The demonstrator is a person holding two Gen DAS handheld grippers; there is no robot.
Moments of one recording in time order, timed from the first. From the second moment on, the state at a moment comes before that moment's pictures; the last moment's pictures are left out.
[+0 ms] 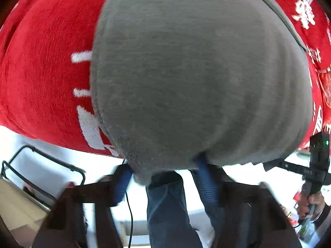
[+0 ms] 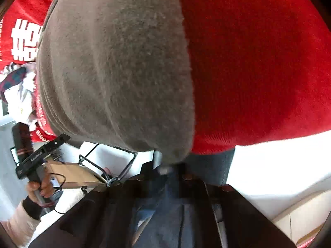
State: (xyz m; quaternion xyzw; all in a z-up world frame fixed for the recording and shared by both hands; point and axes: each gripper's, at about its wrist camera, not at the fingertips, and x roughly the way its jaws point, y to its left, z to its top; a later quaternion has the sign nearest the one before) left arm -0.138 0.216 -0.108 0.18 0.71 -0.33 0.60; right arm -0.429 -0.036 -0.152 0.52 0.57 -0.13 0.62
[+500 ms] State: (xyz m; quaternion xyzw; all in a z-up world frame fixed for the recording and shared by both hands) left arm -0.087 0.190 0.029 0.12 0.64 -0.44 0.61; right arm -0.397 -0.091 -0.018 0.59 0.39 -0.05 0.71
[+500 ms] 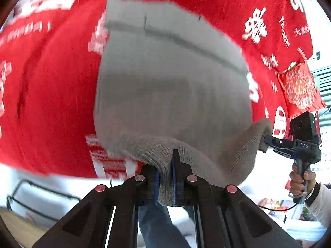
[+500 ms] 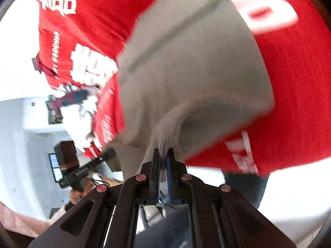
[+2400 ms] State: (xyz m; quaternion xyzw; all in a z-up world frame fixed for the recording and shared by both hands) left arm 0.044 0.033 0.041 0.23 0.57 -0.44 0.65; right arm -0.240 -0.218 0.046 0.32 0.51 -0.22 0.77
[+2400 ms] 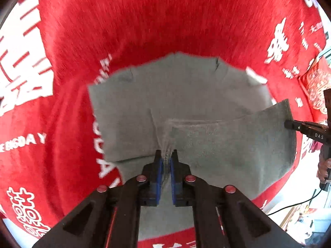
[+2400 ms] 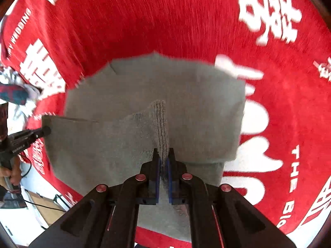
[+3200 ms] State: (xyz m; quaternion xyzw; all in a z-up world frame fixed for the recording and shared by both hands) left arm 0.142 -0.073 -0.057 0.24 0.55 -0.33 0.73; right arm -0.143 -0.344 -0.061 0.36 0.51 -0.28 0.73
